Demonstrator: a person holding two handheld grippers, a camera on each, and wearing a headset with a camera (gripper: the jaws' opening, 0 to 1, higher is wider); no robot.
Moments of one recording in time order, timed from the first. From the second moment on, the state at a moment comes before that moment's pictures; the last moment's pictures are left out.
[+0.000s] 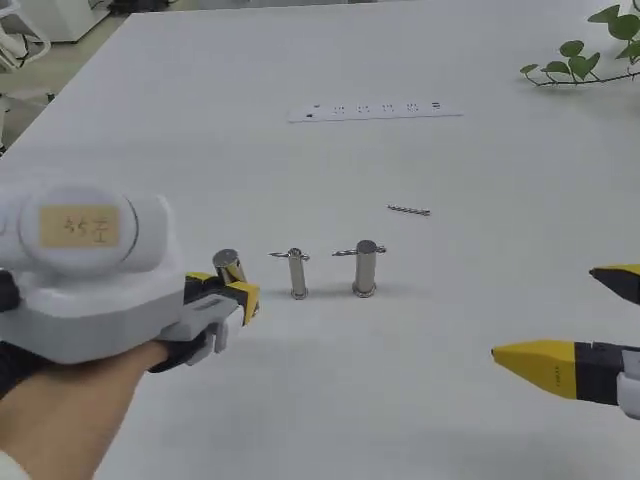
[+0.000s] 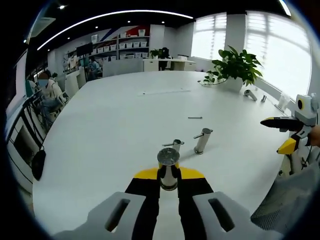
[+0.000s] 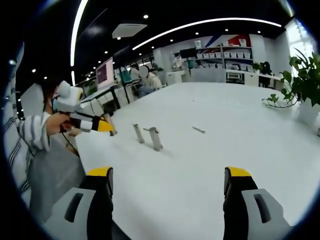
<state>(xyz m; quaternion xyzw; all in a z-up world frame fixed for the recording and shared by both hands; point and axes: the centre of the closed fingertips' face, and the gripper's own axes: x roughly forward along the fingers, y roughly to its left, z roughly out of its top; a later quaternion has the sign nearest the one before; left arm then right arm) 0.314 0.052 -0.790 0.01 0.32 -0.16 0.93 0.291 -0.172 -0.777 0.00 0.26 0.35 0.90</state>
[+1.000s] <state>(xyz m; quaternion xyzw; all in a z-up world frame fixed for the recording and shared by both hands) 0.308 0.001 -0.846 0.02 0.36 -0.19 0.91 0.283 -0.176 -0.782 0.00 0.27 0.35 0.90</state>
